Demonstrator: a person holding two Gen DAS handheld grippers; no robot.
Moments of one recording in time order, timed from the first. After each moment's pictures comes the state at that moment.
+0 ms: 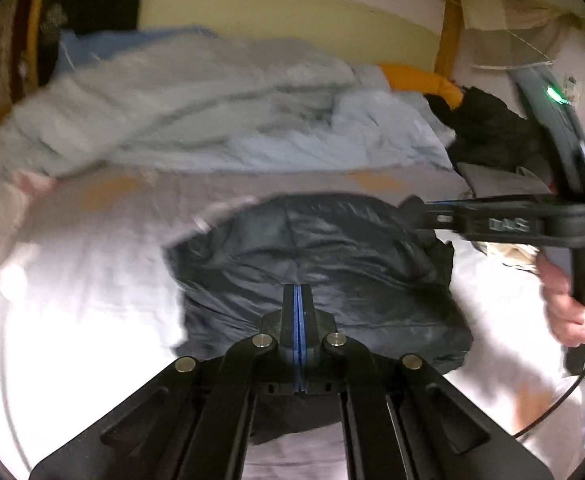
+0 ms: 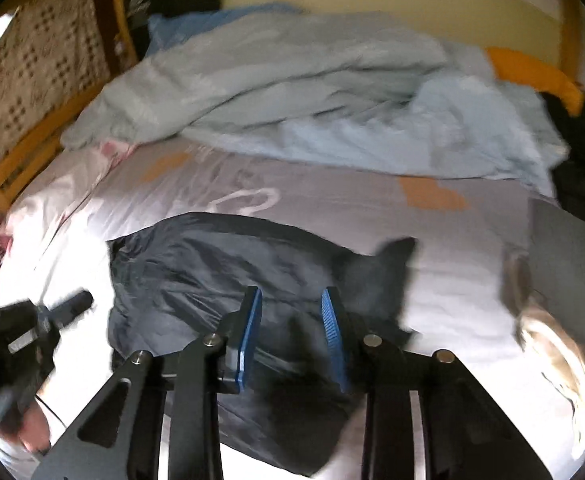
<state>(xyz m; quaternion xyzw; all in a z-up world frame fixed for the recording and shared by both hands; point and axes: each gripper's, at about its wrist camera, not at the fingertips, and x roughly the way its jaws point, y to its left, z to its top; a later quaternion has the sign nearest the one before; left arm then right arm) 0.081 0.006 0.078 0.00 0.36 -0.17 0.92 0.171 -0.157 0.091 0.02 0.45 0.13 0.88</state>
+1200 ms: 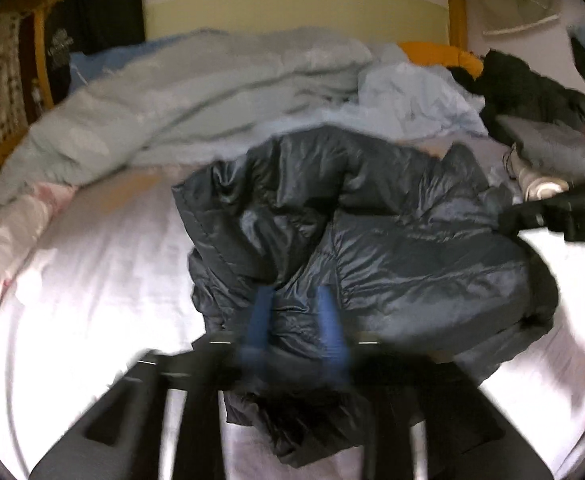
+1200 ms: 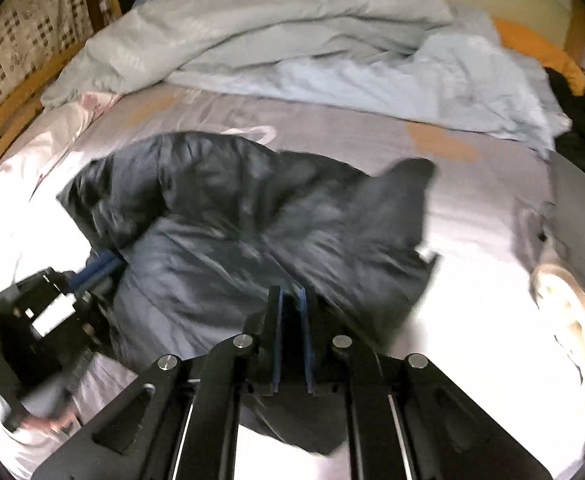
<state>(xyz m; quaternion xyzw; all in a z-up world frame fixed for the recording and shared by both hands) 0.080 0.003 0.020 0.07 0.32 -0.11 0.94 0.124 -0.171 0.051 -0.01 0.46 0.07 0.89</state>
